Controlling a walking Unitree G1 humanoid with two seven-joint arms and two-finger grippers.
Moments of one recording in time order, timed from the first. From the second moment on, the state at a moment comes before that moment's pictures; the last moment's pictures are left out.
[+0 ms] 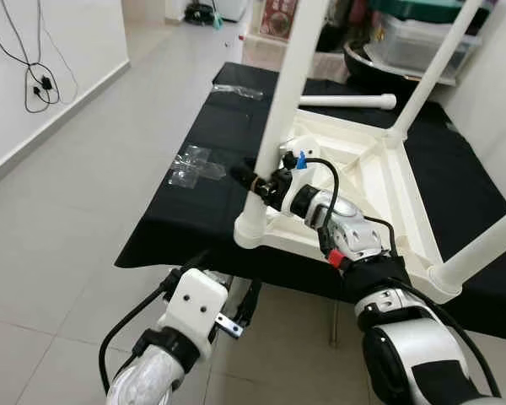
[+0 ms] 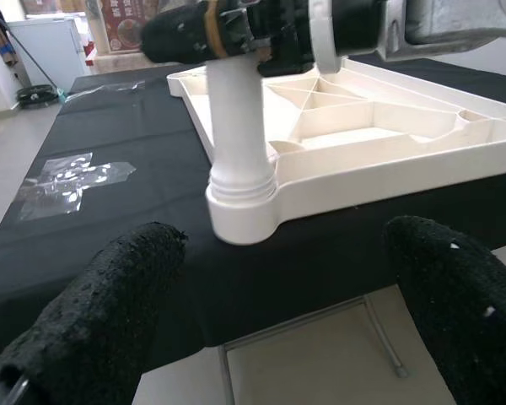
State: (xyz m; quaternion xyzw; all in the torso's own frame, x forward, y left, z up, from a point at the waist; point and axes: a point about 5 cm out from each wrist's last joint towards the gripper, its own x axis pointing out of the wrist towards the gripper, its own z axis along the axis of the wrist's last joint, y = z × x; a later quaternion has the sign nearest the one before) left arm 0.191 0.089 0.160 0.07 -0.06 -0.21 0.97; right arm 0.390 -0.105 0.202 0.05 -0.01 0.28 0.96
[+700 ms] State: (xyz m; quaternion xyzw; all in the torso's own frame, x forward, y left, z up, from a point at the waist) left arm 0.191 0.086 0.158 0.08 -0.06 -0.21 0.97; right arm 0.361 -0.130 0.193 0.12 -0.03 -0.12 0.99
